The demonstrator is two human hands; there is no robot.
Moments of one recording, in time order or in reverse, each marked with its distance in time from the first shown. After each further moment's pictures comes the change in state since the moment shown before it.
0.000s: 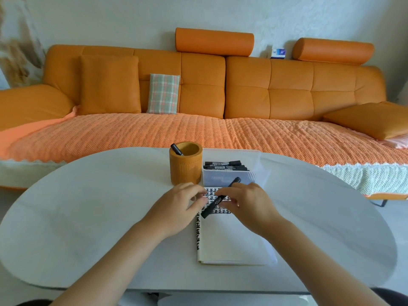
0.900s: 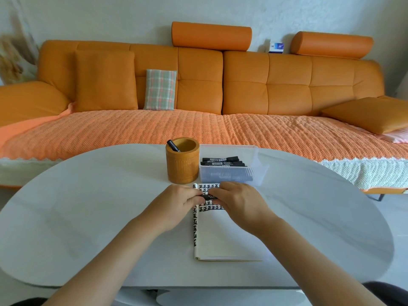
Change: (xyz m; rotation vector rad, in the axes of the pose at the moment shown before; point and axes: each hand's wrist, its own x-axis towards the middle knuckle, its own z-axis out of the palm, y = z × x) left_hand 0.004 0.004 -0.003 -0.140 -0.117 -0.031; right_hand 0.001 -0.006 0.007 -0.103 -0.089 -0.126
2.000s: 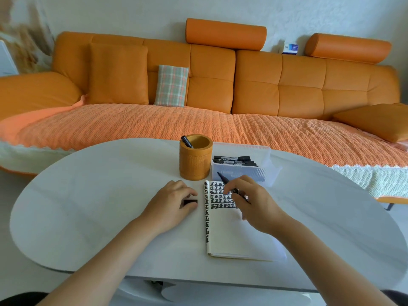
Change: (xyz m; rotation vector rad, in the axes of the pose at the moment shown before) left_hand -0.023 -0.051 0.004 0.254 0.132 -0.043; right_hand -0.003 -0.005 -0.005 0.586 -0.045 0.327
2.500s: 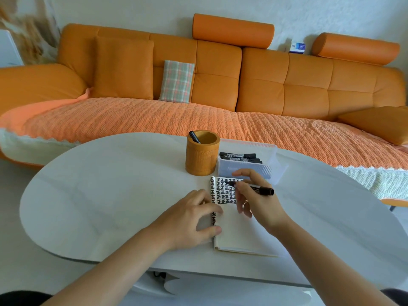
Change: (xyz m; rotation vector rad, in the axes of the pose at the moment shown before) left_hand -0.033 0.030 0.000 -0.123 -0.121 0.227; right_hand -0.003 -0.018 0.015 0.608 0.141 0.199
